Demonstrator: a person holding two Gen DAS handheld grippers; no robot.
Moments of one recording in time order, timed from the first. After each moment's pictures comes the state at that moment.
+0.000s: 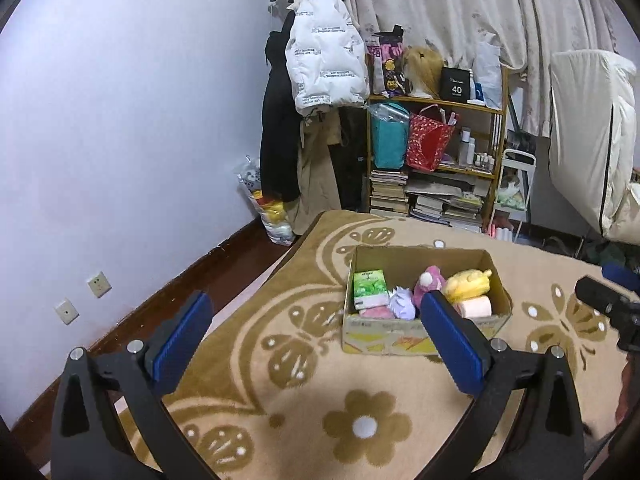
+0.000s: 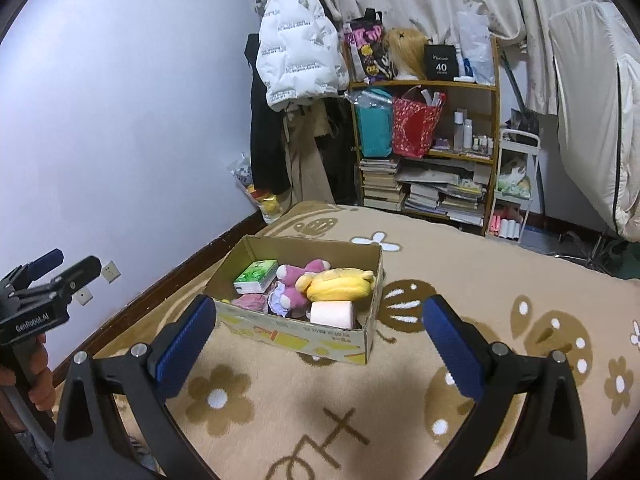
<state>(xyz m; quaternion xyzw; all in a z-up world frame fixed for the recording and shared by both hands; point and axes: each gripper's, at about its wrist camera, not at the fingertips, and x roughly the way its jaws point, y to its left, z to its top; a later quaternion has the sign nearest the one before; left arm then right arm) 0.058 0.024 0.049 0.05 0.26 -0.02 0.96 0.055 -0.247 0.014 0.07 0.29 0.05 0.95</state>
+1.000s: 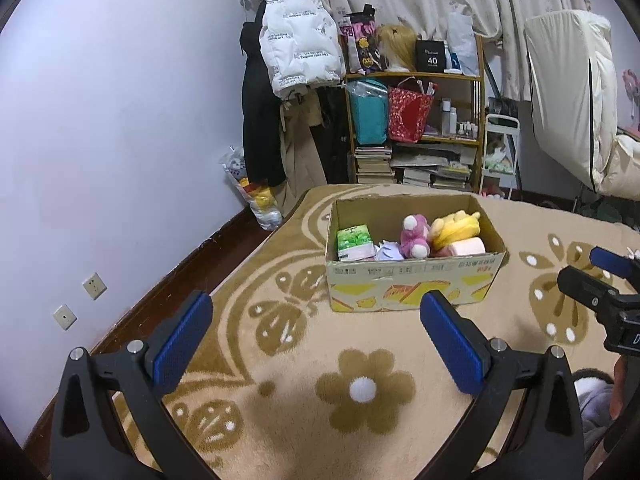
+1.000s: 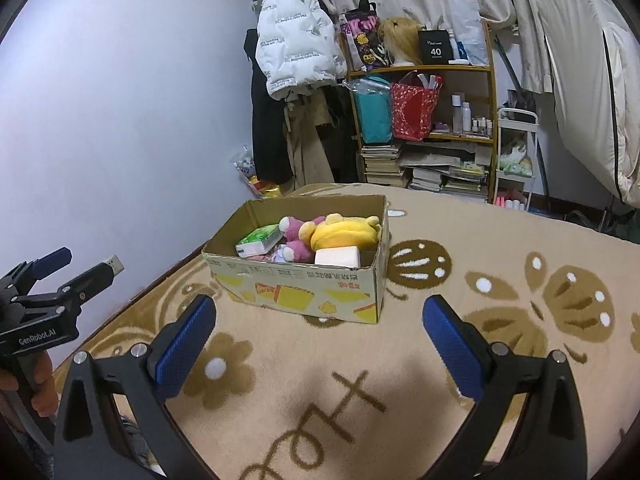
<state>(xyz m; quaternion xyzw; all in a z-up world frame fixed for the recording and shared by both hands) 0.034 0.005 -0.004 0.09 0.28 -0.05 0.96 0.024 -0.238 -0.049 0.09 0.28 0.05 0.95</state>
